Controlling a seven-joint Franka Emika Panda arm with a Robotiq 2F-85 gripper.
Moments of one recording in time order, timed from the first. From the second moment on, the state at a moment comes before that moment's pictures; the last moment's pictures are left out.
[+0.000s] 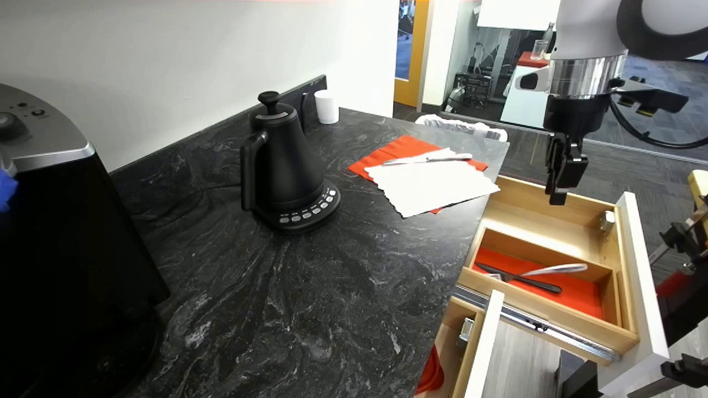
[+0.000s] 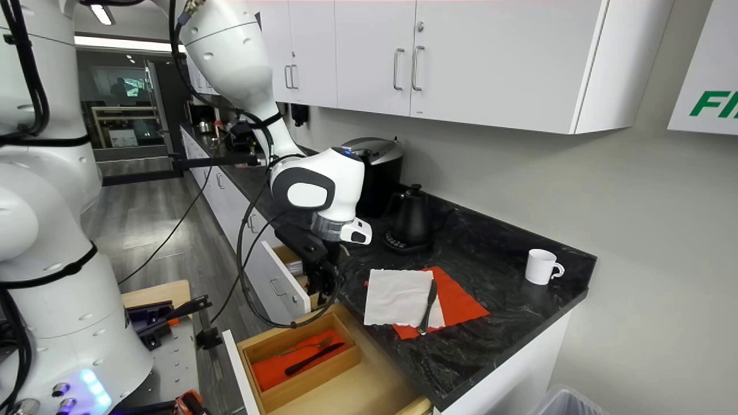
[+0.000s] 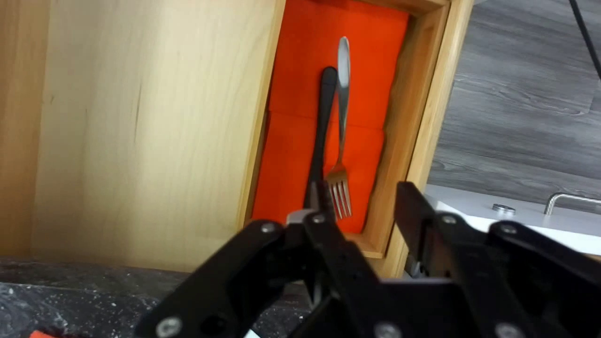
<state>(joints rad) -0.13 0.17 0.09 -2.58 0.16 2.58 -0.45</state>
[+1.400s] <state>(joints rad) -0.14 0.53 0.02 -2.05 -0.14 2.57 -0.70</state>
